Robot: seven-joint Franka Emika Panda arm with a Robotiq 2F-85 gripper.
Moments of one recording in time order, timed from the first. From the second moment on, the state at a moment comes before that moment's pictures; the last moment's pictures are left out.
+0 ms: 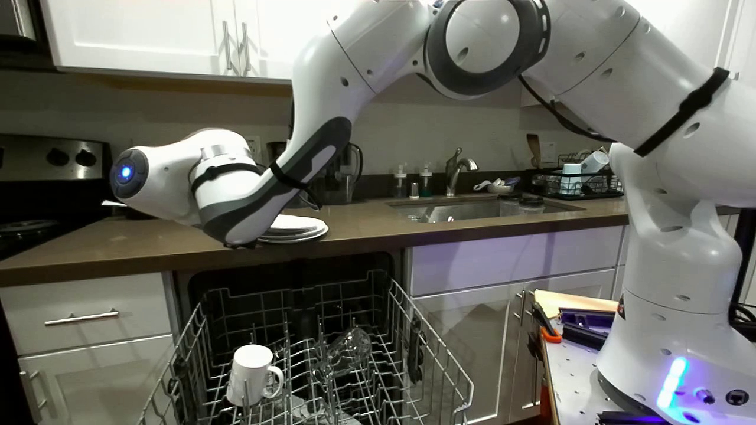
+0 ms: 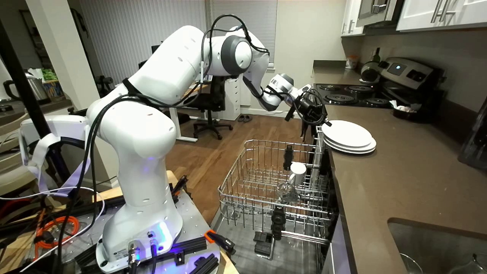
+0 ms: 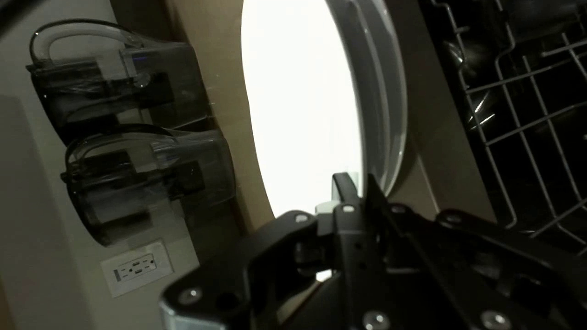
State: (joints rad) arm 0.32 0.91 -0.12 -1.25 -1.11 1.87 0.70
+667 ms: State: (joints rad) arm 0.34 0.89 -0.12 -1.25 -1.16 1.81 0.77
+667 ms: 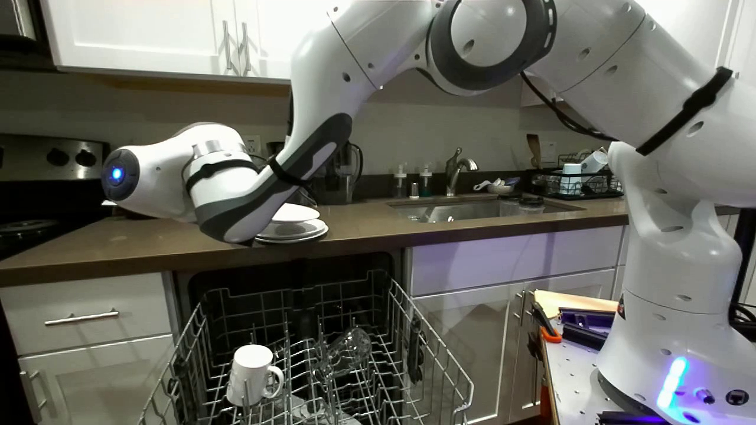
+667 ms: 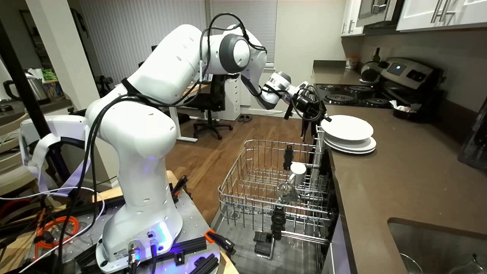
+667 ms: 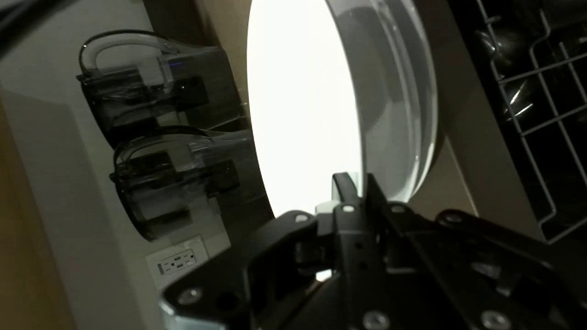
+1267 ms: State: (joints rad) arm 0.35 0.77 -0.05 -1.39 -1.17 1.71 0.76
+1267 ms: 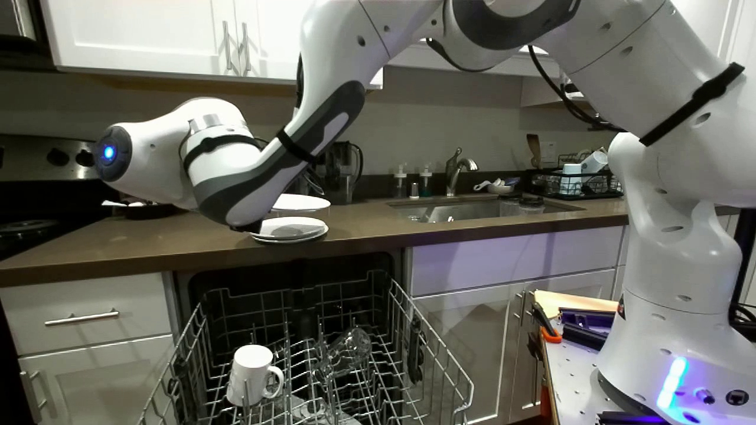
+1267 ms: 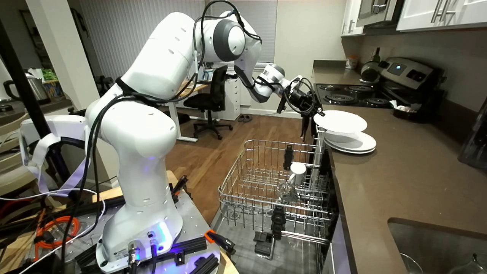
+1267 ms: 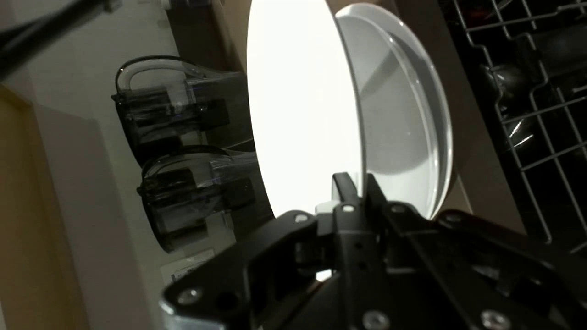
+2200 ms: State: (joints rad) arm 0.35 0.33 0.21 -1.99 -1.02 1.64 0.77
